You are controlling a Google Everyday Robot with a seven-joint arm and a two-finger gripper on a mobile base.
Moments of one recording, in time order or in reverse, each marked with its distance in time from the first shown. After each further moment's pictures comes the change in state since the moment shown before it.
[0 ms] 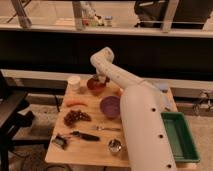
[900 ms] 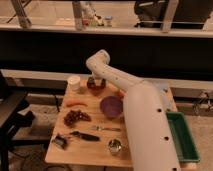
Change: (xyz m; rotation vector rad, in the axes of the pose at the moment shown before) arm -0.024 0.033 -0.010 -0.019 -0.042 -0.083
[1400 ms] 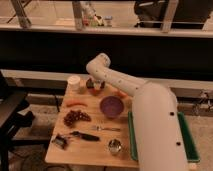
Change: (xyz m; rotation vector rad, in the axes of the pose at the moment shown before) arm 0.001 0.030 -0.014 -0.008 -0.032 -0.021
